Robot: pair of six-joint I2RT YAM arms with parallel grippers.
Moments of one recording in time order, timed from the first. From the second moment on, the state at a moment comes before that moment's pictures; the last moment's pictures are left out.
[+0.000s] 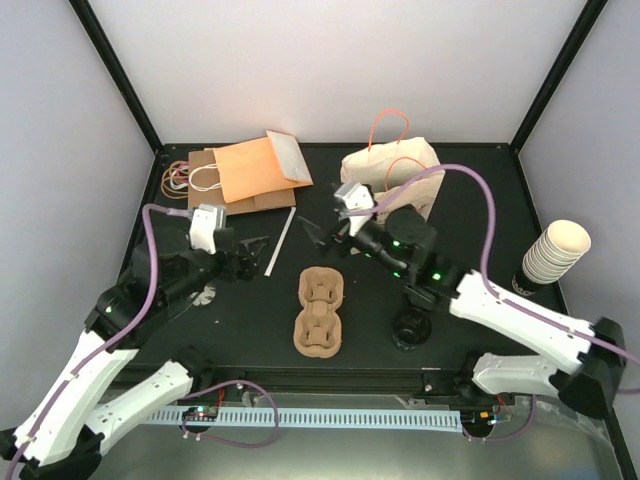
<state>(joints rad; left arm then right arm) -0.60 0.66 1.05 -0.76 -0.01 -0.41 0.98 1.22 1.02 0.21 0.07 -0.10</state>
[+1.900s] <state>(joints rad) -0.43 0.69 0.41 -0.17 -0.15 -0.32 -0.01 0.93 0.45 -0.06 -0.03 0.36</state>
